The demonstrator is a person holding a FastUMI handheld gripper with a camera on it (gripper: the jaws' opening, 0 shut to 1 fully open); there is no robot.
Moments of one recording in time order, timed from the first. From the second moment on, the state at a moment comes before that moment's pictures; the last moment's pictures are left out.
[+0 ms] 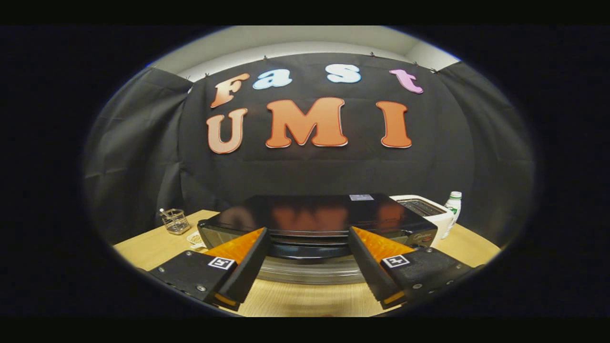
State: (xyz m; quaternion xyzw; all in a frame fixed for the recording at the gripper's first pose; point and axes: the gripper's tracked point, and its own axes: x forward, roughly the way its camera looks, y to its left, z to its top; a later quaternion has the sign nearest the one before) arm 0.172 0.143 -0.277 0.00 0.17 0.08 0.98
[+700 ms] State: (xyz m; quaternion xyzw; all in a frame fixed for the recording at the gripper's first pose) arm 0.048 0.149 -0.340 0.01 0.30 0.18 0.94
